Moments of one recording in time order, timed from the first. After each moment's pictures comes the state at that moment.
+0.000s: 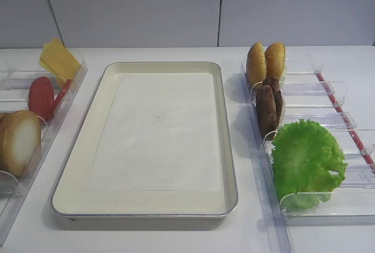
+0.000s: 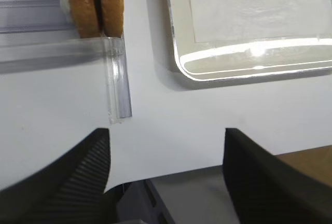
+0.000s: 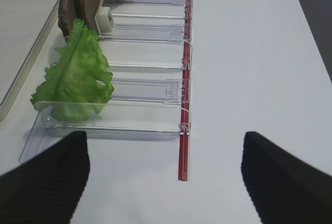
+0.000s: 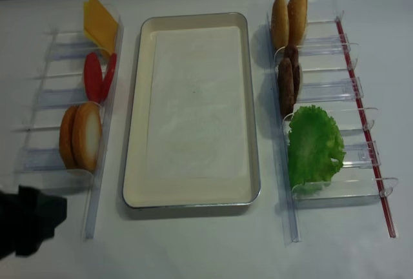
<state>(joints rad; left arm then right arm) -0.06 0.69 -0.78 -0.20 1.26 -0.02 0.08 -0.02 -0.47 0.05 1.14 0.00</state>
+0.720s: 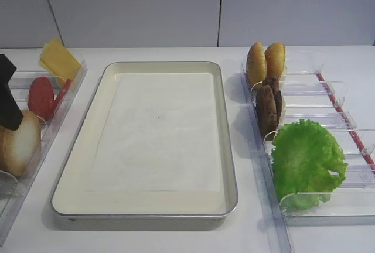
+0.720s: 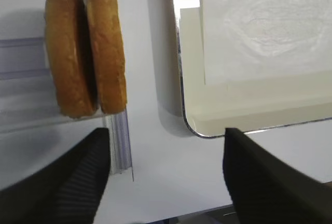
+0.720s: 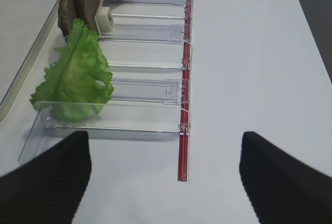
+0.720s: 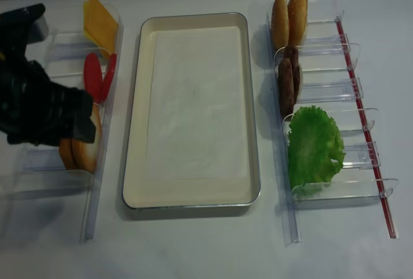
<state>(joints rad) -0.06 1.25 -1.05 -0.21 1.24 0.01 0.08 -0.02 -0.47 0.05 1.14 0.00</state>
